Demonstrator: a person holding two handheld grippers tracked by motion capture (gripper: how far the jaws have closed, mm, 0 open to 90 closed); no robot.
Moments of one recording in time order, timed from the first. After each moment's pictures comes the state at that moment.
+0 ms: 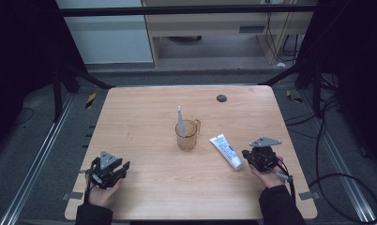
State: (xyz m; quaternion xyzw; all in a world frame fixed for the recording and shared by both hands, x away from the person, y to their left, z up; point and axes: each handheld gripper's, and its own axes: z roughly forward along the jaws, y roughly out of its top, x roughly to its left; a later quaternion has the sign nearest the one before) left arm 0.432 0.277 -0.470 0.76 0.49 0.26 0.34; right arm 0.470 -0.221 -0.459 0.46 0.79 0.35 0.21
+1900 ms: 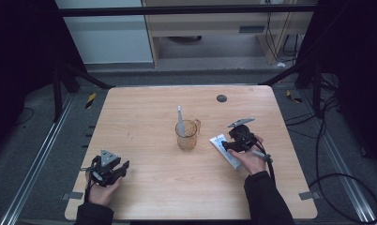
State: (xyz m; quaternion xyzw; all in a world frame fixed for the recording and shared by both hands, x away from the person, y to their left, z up) left arm 0.441 0.280 -0.476 0.76 0.50 0.26 0.33; right arm 0.531 -0.165 -0.441 0.47 0.81 0.29 0.18
